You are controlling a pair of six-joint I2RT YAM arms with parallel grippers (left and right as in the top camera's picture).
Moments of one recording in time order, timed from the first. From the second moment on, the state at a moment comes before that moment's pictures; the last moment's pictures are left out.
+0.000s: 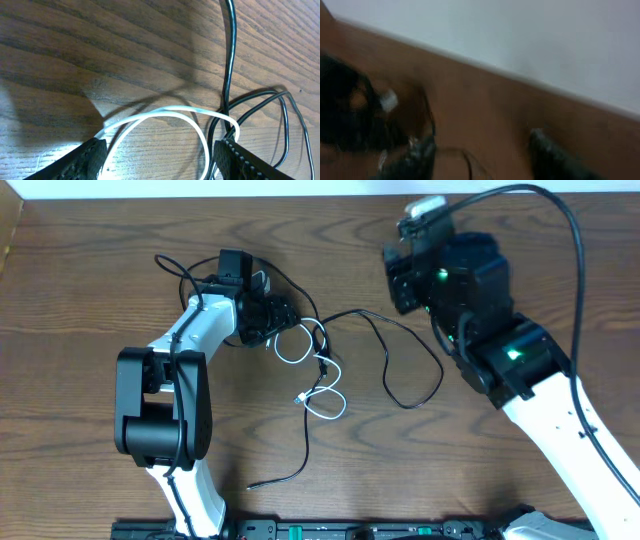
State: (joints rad) left arm -0.10 1.99 1.30 -0.56 0.41 -0.45; right arm 0.52 1.38 1.38 -0.46 0.15 0.03
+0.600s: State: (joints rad) left arm -0.10 1.99 1.30 -0.56 0.41 -0.45; right arm 0.38 1.67 1.37 -1.05 0.02 0.40
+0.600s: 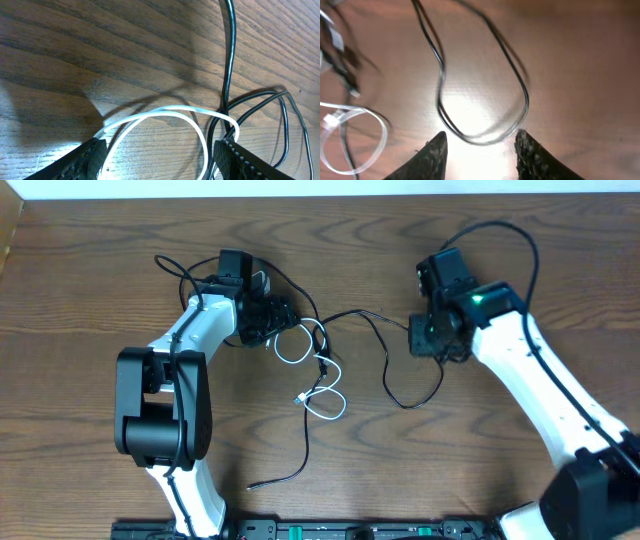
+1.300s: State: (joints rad) left arm -0.10 1.99 1.30 -0.56 0.41 -0.45; right arm 0.44 1.84 1.35 -0.55 -0.20 0.15
